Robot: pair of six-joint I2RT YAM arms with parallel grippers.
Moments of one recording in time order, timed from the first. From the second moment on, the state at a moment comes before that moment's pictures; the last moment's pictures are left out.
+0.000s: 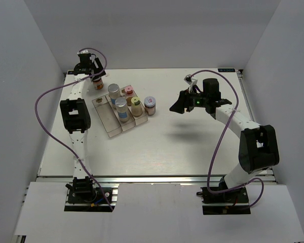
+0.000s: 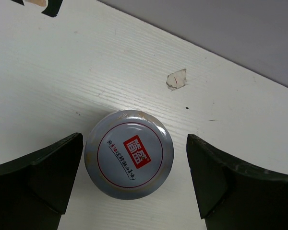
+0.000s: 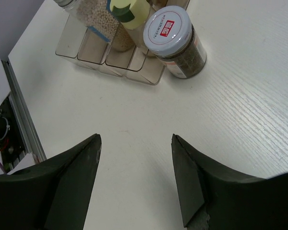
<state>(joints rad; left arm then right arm) 0.06 2.51 2.33 -0.45 -0.10 -0.32 0.28 1.61 1.10 -0.06 -0.80 0.10</state>
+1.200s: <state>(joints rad) 0.06 2.52 2.32 -0.45 -0.11 -0.32 0.27 1.61 1.11 -0.06 -0.80 0.10</state>
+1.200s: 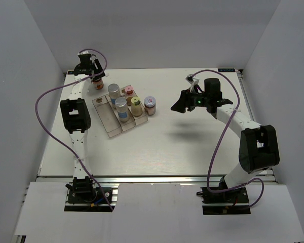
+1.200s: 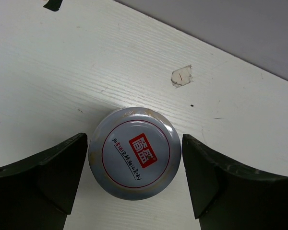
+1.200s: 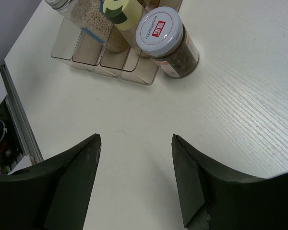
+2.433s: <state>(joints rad) 0.02 2.29 2.03 -0.52 -0.13 -0.25 0.25 1.55 1.03 -0.03 -0.80 0.12</state>
